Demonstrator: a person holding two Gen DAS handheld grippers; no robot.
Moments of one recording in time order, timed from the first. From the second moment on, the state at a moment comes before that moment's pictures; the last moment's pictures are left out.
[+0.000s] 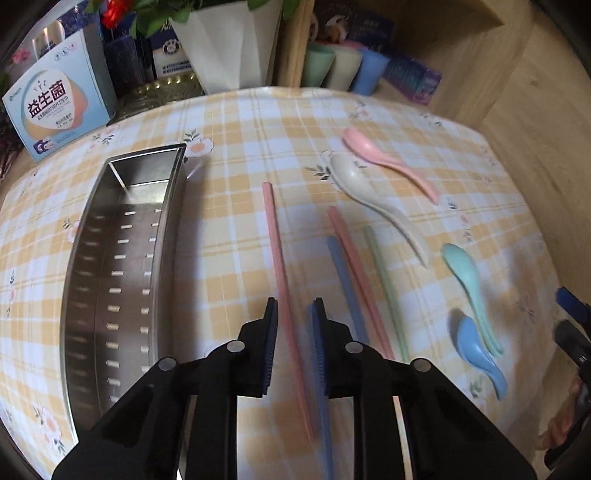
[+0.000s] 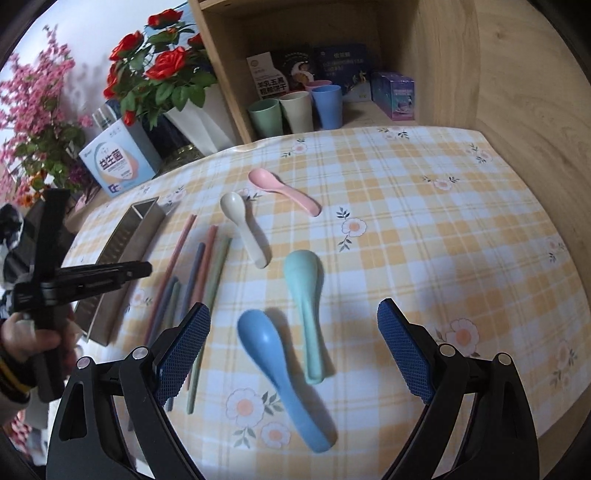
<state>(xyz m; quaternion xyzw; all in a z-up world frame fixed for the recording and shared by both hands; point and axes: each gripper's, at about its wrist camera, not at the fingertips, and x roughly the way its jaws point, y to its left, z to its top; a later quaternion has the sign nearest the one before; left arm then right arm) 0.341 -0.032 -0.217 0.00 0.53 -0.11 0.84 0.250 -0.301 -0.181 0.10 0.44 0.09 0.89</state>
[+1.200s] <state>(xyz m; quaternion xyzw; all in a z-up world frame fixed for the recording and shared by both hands) 0.328 -0.023 -0.245 -0.05 0.54 -0.06 0.84 0.264 -0.317 -0.210 0.12 0.49 0.11 0.86</state>
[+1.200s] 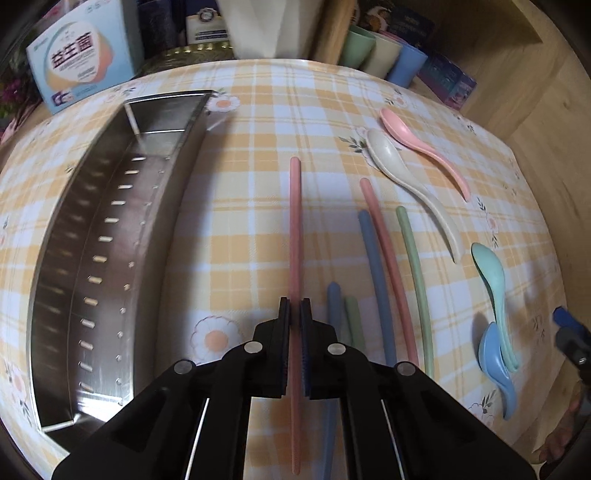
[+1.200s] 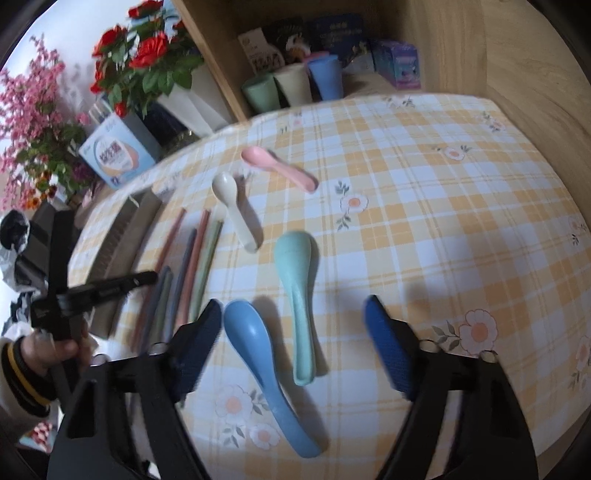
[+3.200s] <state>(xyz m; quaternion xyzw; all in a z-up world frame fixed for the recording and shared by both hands) 0.245 -0.001 -0.186 -0.10 0.48 -0.11 0.87 0.261 -0.246 -0.219 0.09 0.53 0.16 0.83</state>
